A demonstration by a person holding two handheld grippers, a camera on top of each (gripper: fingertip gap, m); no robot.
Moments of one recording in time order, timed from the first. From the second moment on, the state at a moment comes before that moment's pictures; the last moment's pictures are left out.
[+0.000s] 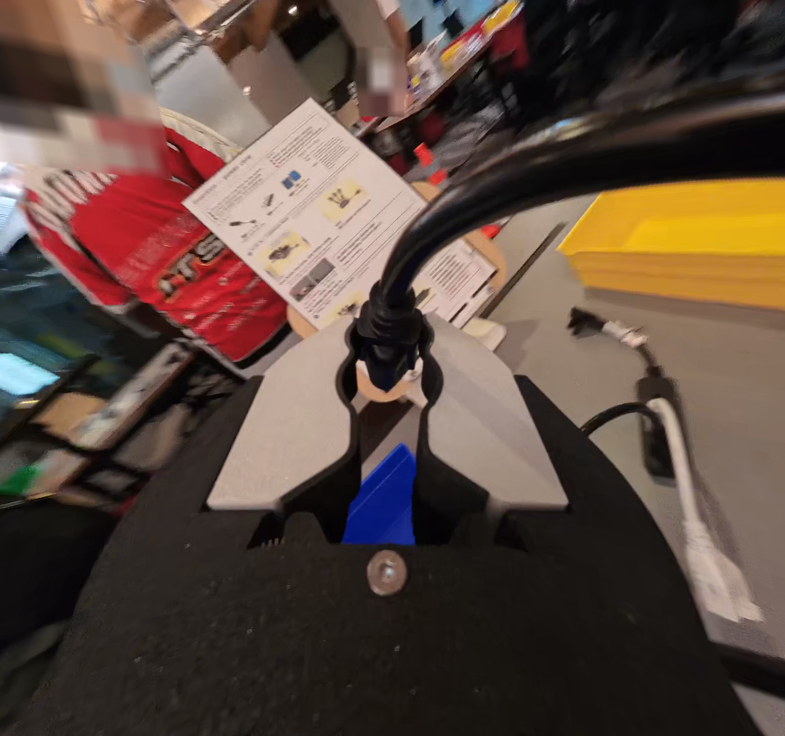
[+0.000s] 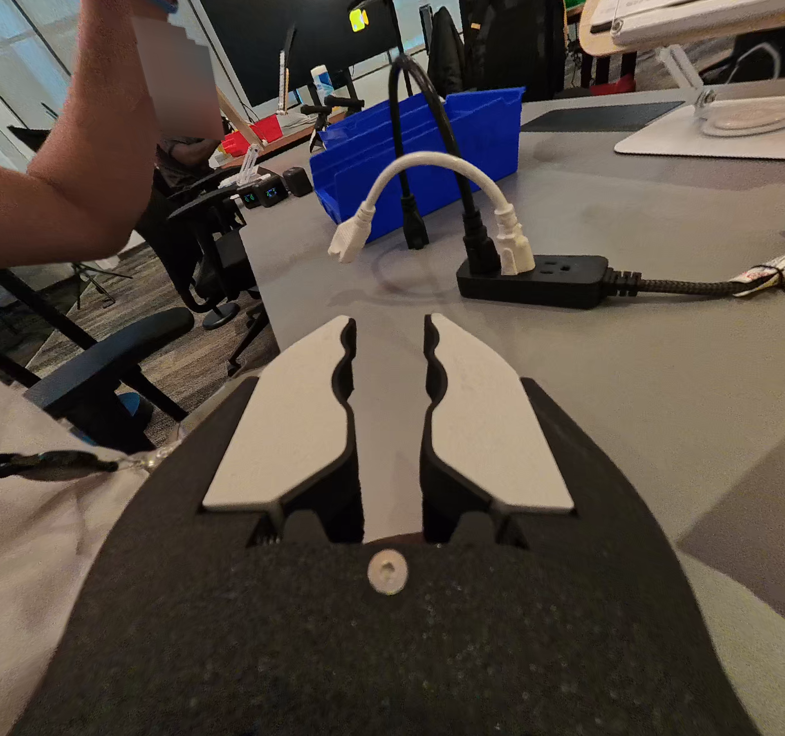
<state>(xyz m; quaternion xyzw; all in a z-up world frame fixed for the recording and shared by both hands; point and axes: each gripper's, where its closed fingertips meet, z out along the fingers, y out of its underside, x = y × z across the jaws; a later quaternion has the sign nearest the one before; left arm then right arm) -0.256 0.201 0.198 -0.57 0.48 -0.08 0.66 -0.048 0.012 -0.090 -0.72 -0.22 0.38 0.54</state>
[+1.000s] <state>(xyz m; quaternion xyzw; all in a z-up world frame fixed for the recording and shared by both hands) -0.066 0.113 0.001 -0.35 0.51 0.35 0.70 -0.070 0.066 -0.006 -0.59 0.10 0.74 0.31</state>
